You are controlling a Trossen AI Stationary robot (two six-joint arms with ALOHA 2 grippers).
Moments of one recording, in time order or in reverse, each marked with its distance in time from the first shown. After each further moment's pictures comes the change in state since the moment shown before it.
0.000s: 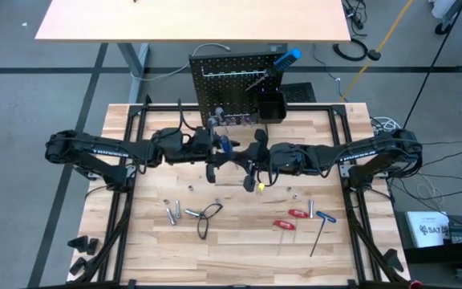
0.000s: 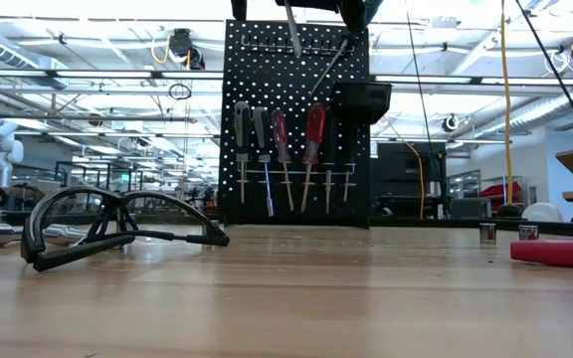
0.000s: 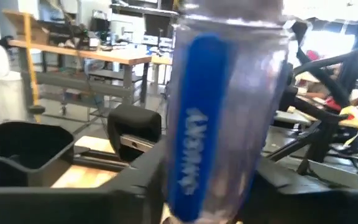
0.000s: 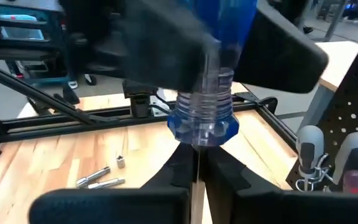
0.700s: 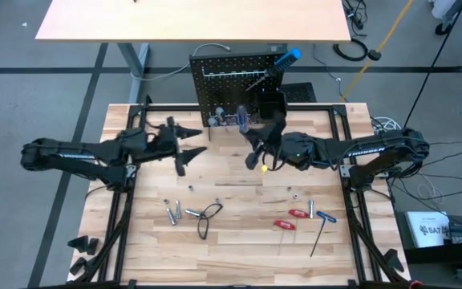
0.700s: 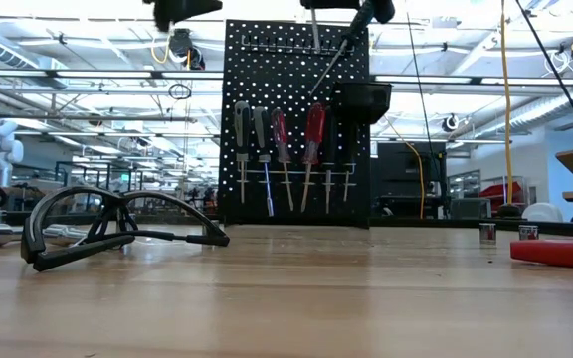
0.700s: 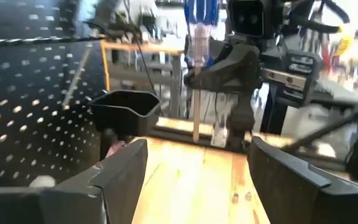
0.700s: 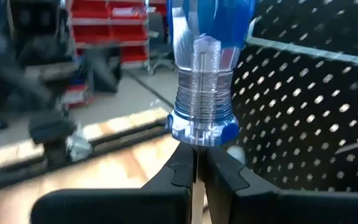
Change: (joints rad) left arm 0.026 -0.442 -0.270 -0.239 -0.164 0.074; right arm -0.050 -0.077 -0.002 0.020 0.305 -0.001
